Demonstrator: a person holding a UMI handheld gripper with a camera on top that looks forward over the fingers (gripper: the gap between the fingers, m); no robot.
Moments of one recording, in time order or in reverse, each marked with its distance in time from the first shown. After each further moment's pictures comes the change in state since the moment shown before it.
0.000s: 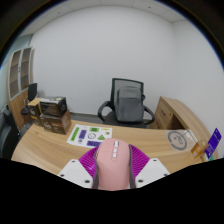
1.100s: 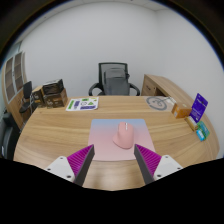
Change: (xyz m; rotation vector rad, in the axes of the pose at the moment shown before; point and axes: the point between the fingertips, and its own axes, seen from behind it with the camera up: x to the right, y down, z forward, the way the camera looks) arm 0.049 0.135 -0.164 -0.160 0.063 0.128
